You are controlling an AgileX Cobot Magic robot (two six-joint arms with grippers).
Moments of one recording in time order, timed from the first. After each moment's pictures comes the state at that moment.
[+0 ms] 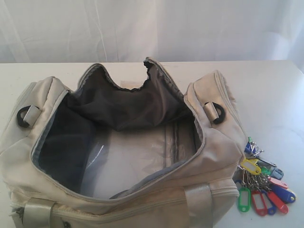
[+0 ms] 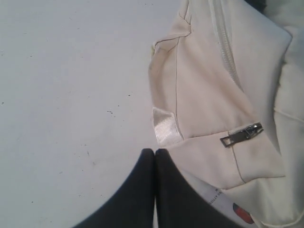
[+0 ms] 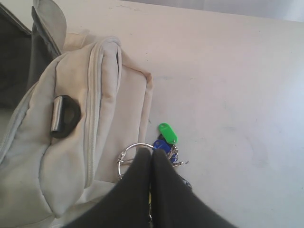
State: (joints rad) left arm 0.04 0.00 0.02 -0.03 0.42 -0.02; right arm -0.10 0.76 -0.76 0.23 0.71 -0.22
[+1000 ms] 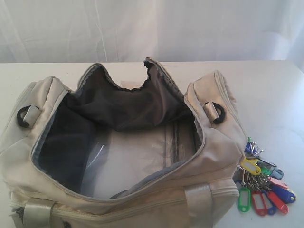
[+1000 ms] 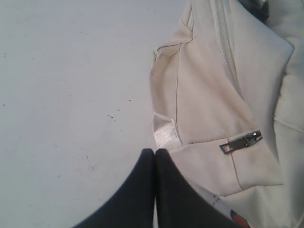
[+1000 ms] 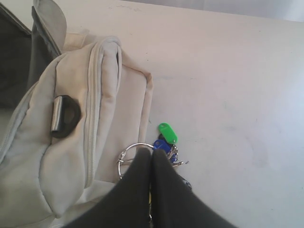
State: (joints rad) left arm 0.04 0.00 0.02 -0.02 0.40 -0.04; right arm -0.10 0.76 -0.76 0.23 0.71 -0.22
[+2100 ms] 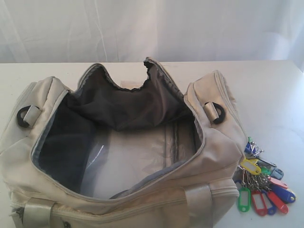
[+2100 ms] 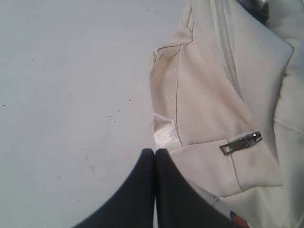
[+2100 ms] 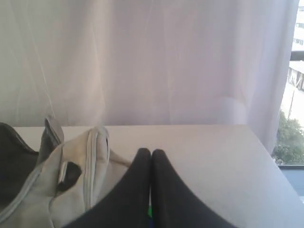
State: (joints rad) left arm 0.04 0.00 0.02 -0.02 0.40 -0.04; right arm -0.10 0.00 -0.41 0.09 0.51 0.03
